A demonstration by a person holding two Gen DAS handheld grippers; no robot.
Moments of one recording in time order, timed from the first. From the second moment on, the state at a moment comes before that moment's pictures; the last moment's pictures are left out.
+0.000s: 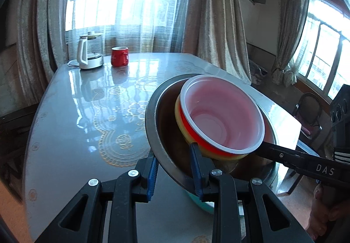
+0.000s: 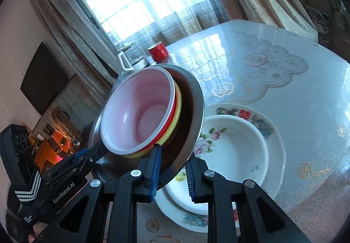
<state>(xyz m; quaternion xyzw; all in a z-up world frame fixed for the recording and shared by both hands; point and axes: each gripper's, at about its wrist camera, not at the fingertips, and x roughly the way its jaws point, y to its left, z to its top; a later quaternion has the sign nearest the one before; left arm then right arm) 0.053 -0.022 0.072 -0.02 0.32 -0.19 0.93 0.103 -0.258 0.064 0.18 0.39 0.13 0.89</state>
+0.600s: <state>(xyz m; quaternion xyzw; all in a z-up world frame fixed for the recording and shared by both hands) 0.057 -0.071 0.043 -0.01 0.36 -0.23 0.90 0.101 -0.302 0.045 0.21 0.43 0.07 0.88</state>
